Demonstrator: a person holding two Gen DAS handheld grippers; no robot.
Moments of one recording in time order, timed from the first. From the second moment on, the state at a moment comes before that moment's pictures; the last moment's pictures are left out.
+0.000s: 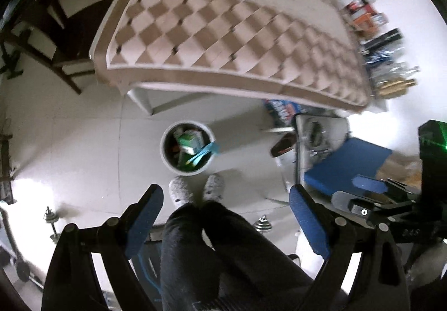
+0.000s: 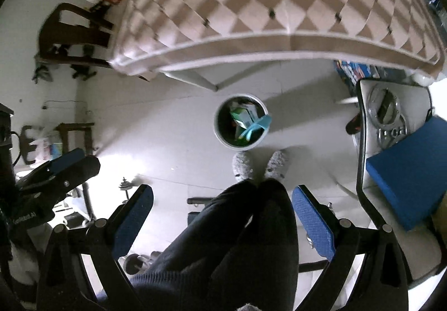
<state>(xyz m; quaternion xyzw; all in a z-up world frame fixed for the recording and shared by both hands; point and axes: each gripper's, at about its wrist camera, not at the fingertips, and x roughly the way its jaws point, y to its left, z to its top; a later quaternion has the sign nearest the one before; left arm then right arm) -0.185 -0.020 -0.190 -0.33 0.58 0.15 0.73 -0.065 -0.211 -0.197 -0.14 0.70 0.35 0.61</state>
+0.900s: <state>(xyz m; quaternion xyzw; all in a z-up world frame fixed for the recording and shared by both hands) -0.215 -0.032 -0.104 -0.34 0.53 0.11 0.77 -0.091 -0.237 -0.076 -0.11 0.67 0.42 0.61</state>
